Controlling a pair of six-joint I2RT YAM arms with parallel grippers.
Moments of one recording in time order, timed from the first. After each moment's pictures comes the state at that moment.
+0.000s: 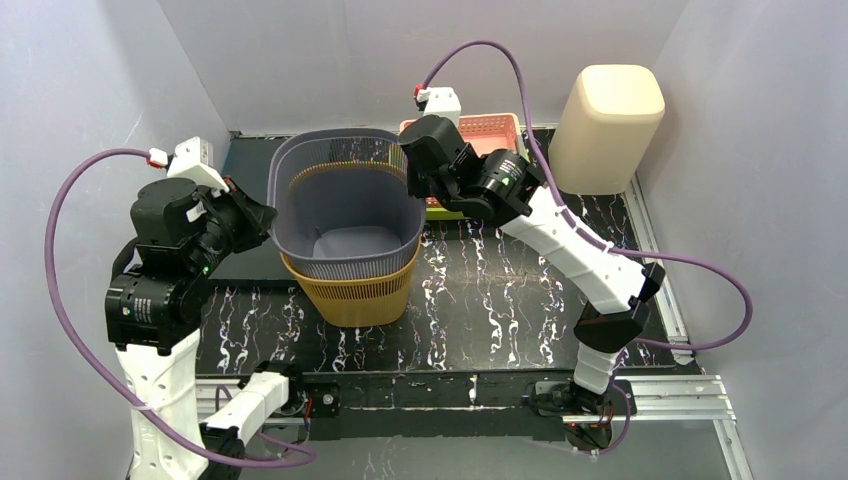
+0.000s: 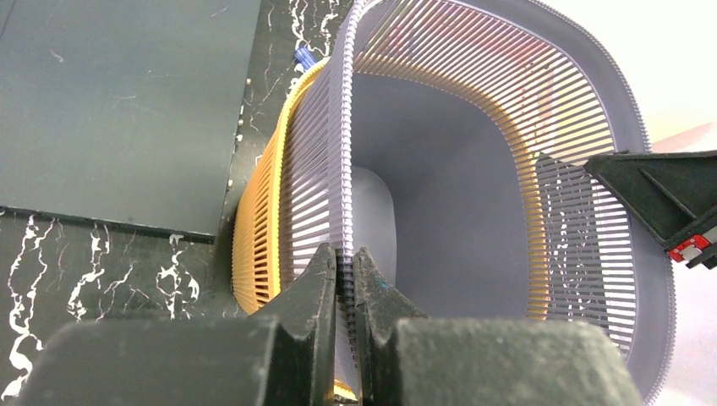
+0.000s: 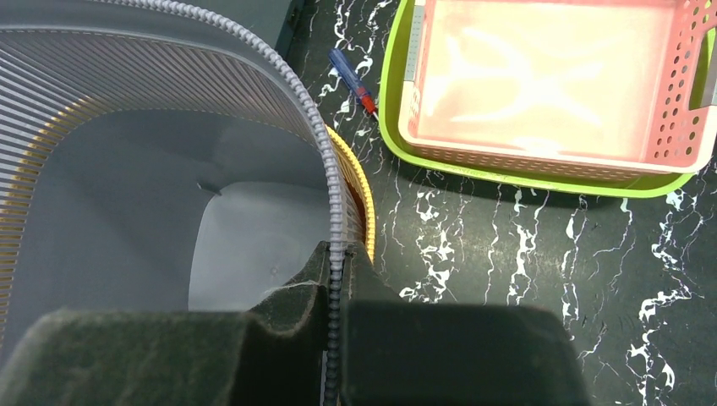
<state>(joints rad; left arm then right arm) -0.11 0.93 1.71 -1.20 0.03 -0.44 1.07 1.80 2.28 -1.07 0.55 0.56</state>
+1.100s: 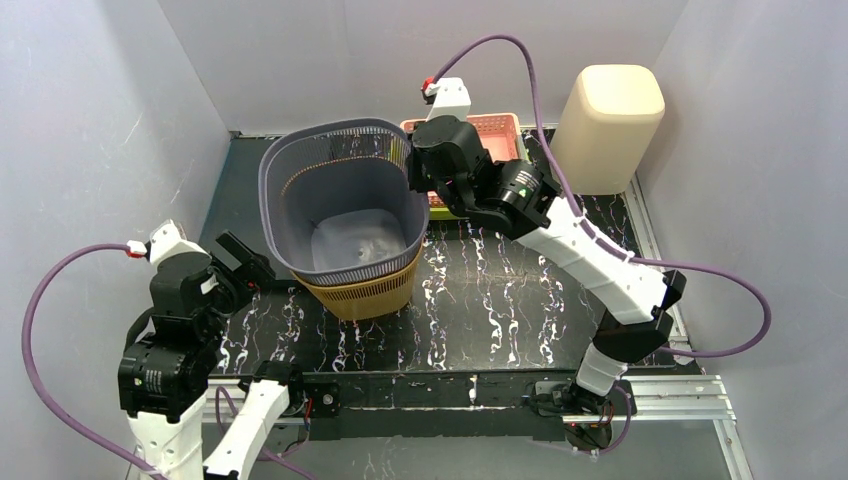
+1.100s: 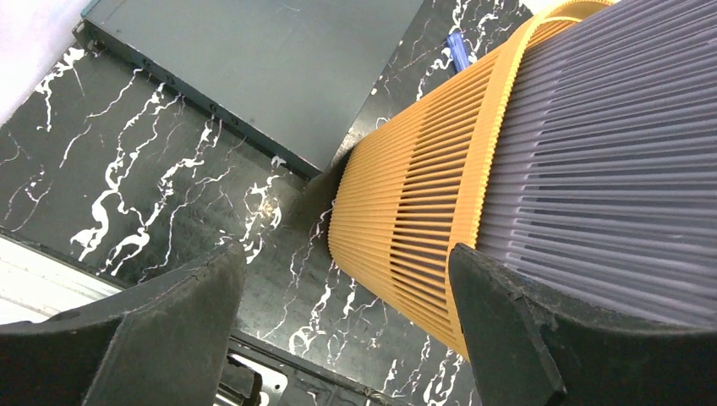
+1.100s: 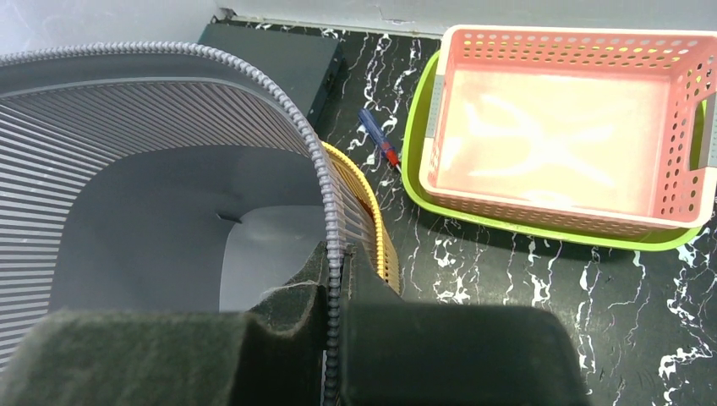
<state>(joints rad) -0.12 0.63 1.39 -1.31 -0.32 -0.62 1.09 1.70 2.17 -0.87 0.60 0.49</state>
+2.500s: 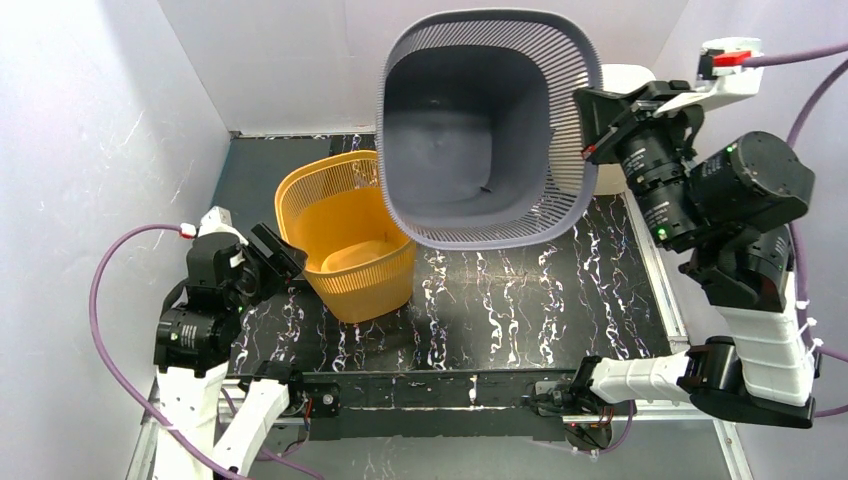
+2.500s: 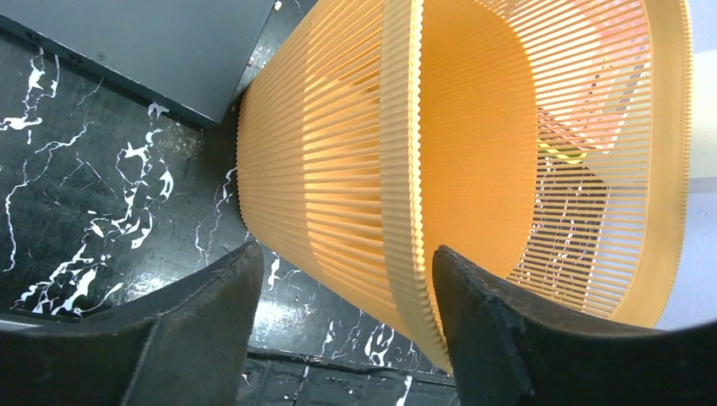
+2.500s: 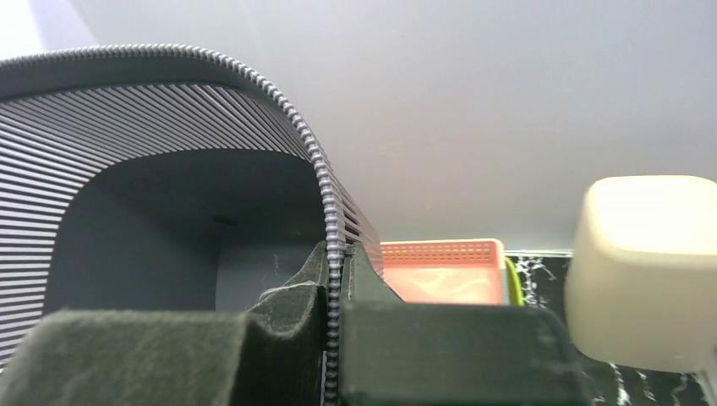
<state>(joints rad) -0.12 0.64 1.16 -1.13 -0.05 -0.71 1.09 1.17 2.07 -0.59 0.75 0.09</state>
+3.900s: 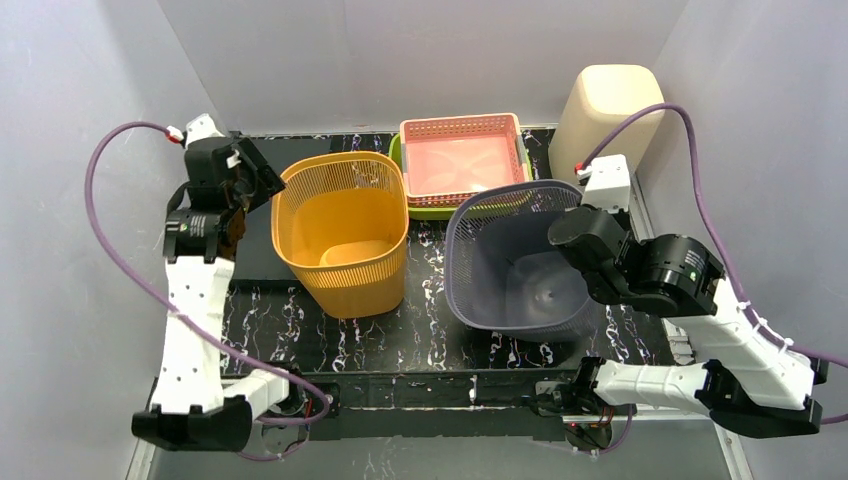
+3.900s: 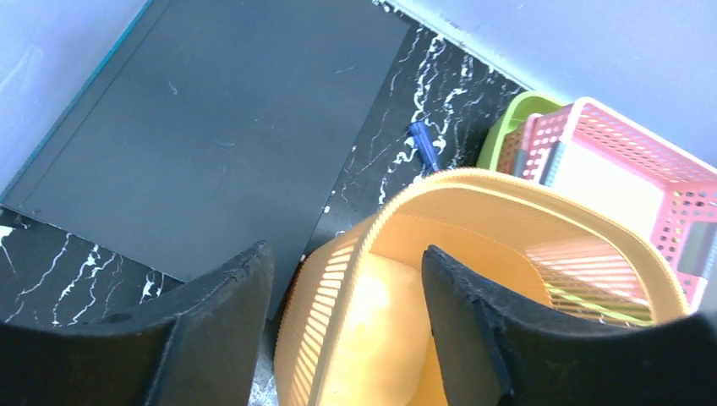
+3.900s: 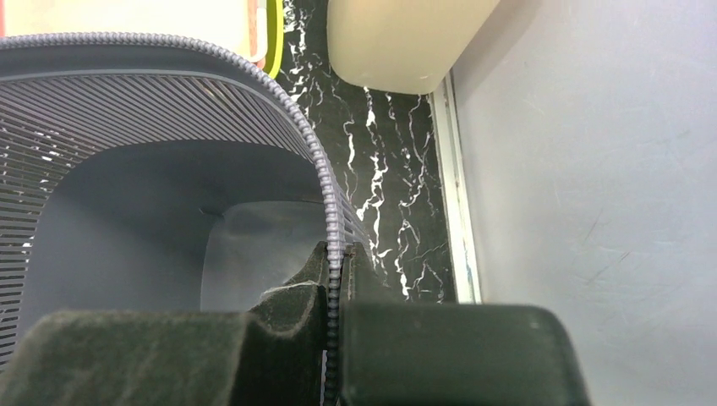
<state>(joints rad) -0.02 1.13 1.46 -0.85 -0.24 -0.46 1.09 1.00 1.57 -1.41 1.05 0.50</state>
